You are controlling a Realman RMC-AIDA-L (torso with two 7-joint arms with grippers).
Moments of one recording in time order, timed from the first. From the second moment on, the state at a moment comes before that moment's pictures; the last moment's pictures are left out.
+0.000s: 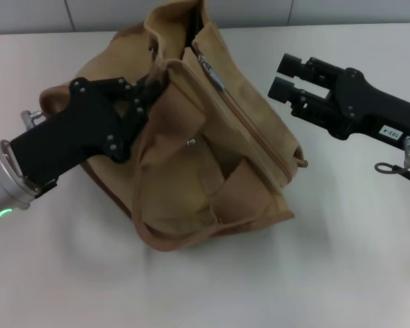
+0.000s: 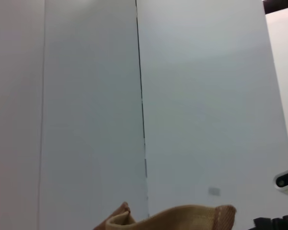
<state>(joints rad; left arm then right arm) -0.48 -2.08 0.72 0.27 1.50 1.75 -0.69 0.55 2.08 -0.59 -0.35 -1.68 -1.75 1.16</state>
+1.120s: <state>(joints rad) -0.54 -2.08 0.81 0.16 1.50 1.78 -0.59 0.58 2.09 -0.72 -0.29 -1.68 -1.63 1.03</state>
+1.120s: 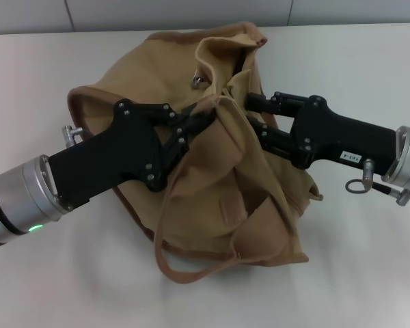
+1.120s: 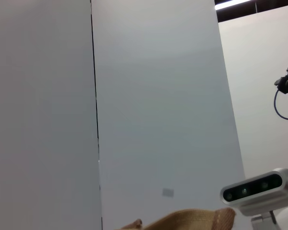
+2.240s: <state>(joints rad) -0.54 -2.08 0.81 0.15 1.50 1.74 -0.56 0.62 2.08 -0.91 -0.38 -1.68 -1.67 1.36</state>
